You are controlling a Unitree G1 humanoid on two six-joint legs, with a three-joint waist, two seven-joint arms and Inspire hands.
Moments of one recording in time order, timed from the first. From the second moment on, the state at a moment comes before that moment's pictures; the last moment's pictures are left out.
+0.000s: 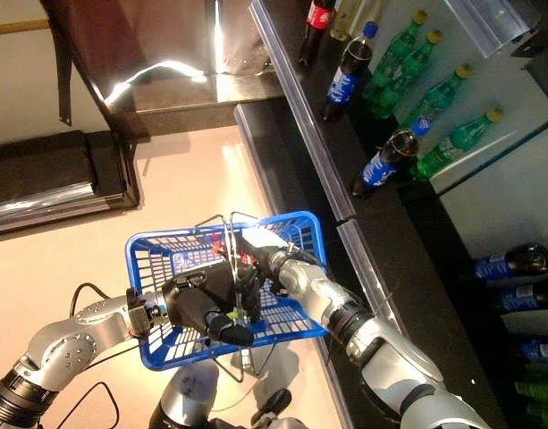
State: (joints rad) left arm -0.17 0.69 -0.31 -0.25 -1.01 0.46 -0.55; right arm -0.73 -0.36 0.79 0.57 -0.35 0.04 0.08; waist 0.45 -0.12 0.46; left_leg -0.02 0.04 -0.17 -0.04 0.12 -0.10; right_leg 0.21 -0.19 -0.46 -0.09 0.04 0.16
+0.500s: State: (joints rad) left arm -0.16 0.68 -0.30 -0.25 -1.00 0.44 -0.41; right arm -0.63 -0.40 0.69 0.41 -0.26 0.05 0.06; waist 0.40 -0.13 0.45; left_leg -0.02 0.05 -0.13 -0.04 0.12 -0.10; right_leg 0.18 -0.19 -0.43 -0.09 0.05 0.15
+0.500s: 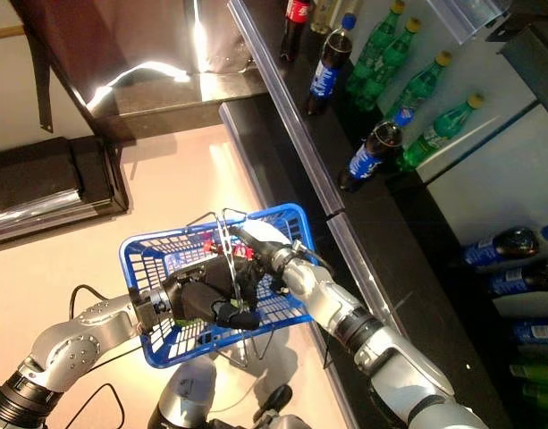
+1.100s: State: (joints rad) left arm -0.07 0.59 -0.21 -0.18 -1.01 0.38 -0.29; right arm -0.42 -0.45 0.46 0.18 -0.13 0.00 -0.03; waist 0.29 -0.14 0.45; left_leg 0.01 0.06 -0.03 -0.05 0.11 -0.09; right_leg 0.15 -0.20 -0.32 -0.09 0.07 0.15
